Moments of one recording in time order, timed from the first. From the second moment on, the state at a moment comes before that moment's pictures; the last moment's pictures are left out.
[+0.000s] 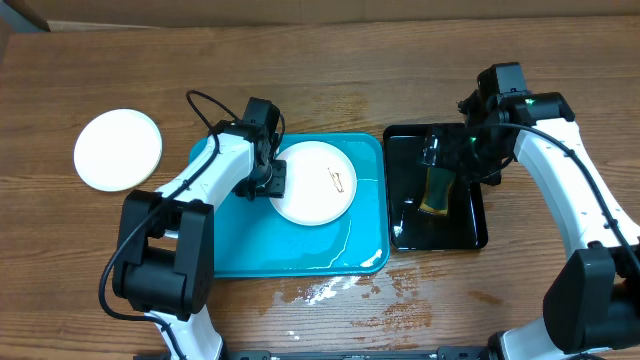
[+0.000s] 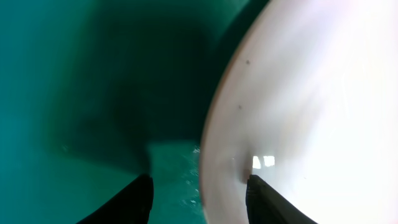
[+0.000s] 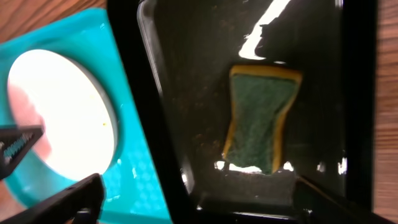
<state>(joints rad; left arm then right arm) -0.24 1.92 1.25 -0.83 0.01 -0.21 0.10 1.71 1.39 -1.07 -0.29 0.34</state>
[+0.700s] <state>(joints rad) -0.23 1.92 1.25 -0.88 0.14 -0.23 0.22 1.71 0.94 -0.39 0.03 0.39</state>
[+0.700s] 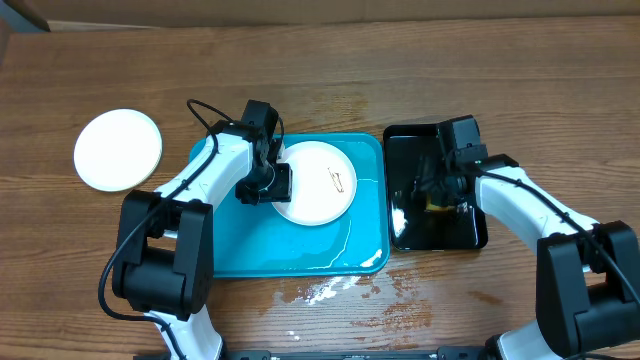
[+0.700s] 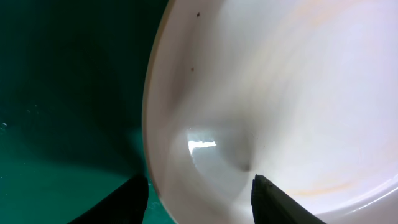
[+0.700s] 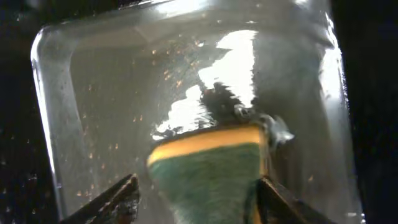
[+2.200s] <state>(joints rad) -0.23 1.92 1.25 -0.86 0.14 -0.23 0.23 1.79 1.10 -0.50 0.03 0.41</state>
